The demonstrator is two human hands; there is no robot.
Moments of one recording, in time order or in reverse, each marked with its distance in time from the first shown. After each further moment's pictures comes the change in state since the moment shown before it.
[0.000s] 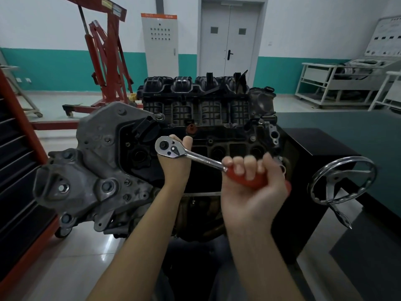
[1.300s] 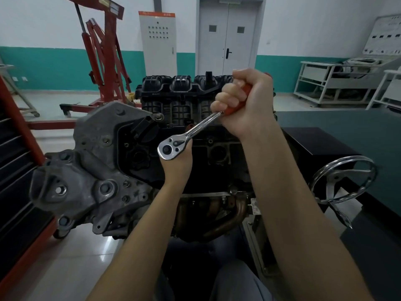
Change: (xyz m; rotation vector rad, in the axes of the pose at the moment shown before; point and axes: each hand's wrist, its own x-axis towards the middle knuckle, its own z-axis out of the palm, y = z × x) left_hand 0.000 0.006 0.006 0.033 0.040 -0.087; right_hand 0.099 -0.010 0.074 -0.409 -0.135 0.310
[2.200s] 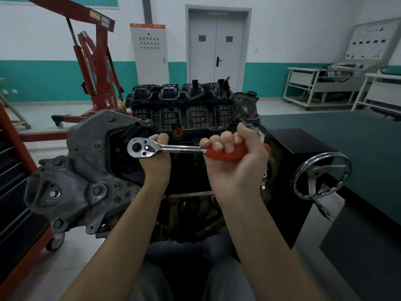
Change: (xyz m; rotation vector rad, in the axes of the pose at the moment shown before) left_hand -0.004 0.035 -0.010 -0.051 -0.009 0.052; right_hand -0.092 0.036 -0.026 0.320 -0.003 -0.218
